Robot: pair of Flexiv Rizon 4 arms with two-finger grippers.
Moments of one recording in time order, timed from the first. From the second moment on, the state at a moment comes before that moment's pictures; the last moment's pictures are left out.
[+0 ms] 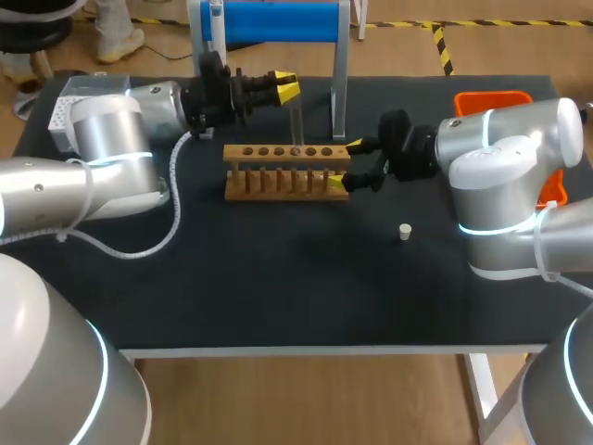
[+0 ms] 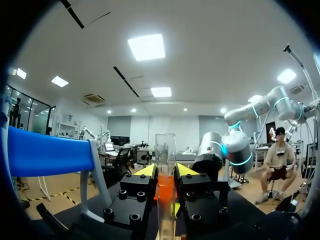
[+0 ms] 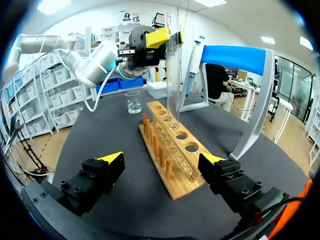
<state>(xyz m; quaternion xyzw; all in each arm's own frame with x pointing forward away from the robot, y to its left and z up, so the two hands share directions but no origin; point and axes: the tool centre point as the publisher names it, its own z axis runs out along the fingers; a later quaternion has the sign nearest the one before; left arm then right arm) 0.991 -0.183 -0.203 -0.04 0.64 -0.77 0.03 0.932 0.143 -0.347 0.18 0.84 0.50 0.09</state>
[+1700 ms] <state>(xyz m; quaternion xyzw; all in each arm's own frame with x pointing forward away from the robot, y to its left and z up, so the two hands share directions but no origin) 0.992 -0.187 -0.221 -0.03 0.72 -0.69 0.04 0.932 0.143 -0.347 0.18 0.84 0.50 0.09</state>
